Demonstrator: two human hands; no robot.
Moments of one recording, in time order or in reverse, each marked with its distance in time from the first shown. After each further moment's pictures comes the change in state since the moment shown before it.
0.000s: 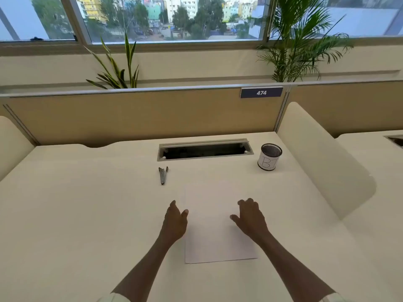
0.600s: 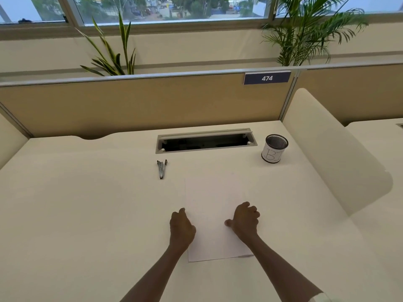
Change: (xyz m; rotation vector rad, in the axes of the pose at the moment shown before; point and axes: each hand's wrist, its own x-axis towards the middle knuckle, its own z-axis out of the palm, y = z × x) left_hand -0.015 0.007 0.027 0.168 0.004 -0.080; right_hand 0.015 -0.033 0.029 0.046 -0.108 0.432
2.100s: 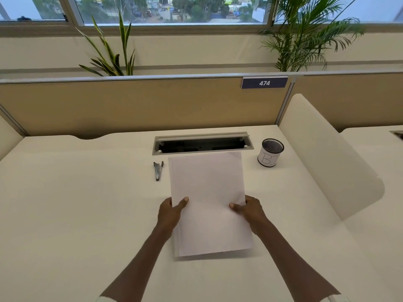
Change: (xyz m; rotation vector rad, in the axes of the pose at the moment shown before) left_hand 0.023 0.018 -0.042 -0.722 -0.006 -0.106; right_hand 0.025 0.034 -0.048 1.099 -0.272 -0.094
